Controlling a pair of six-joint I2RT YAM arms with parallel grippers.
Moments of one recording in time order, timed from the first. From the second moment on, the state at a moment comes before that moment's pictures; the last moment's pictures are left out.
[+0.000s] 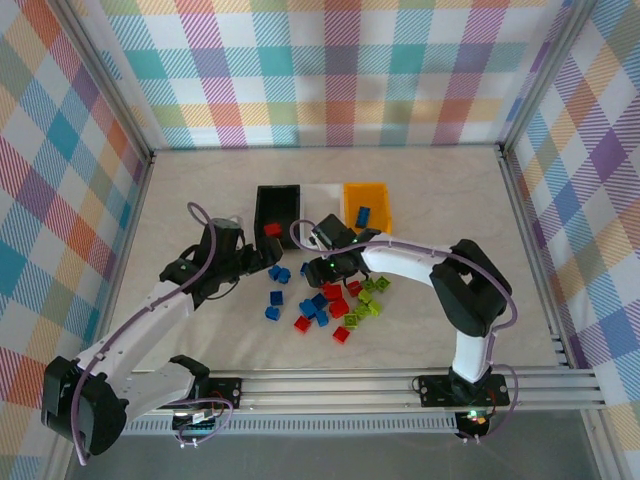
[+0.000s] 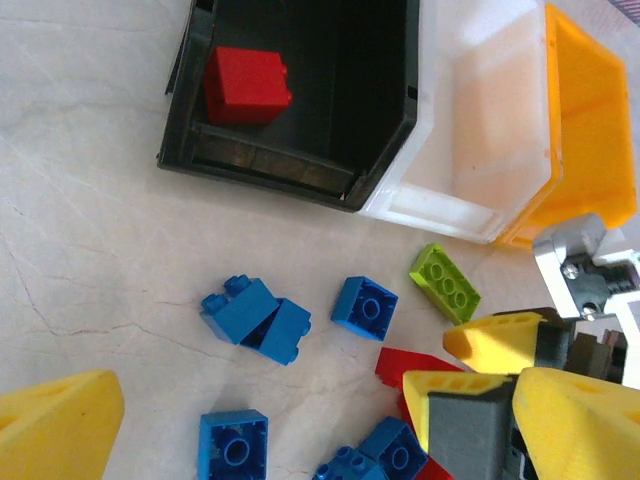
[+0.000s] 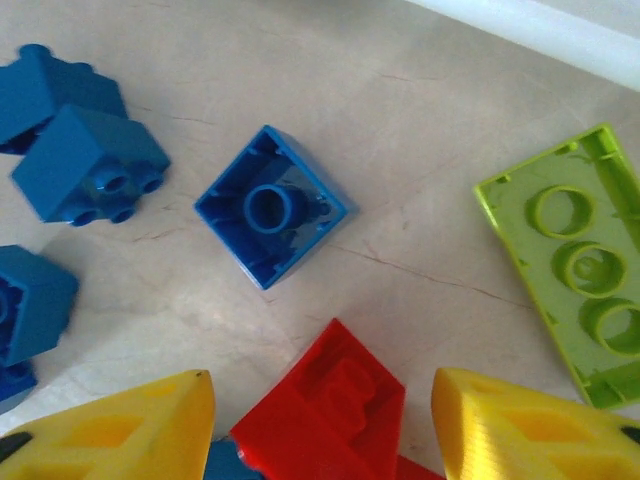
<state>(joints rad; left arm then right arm) -0.43 1.06 0.78 -0.50 0.04 -0.74 0.82 1.85 1.22 -0.49 -0.12 0.37</state>
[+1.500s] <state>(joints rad) -0.43 0.91 0.62 -0.55 0.06 -0.80 0.75 2.43 2.28 -0.66 -0.17 0.36</state>
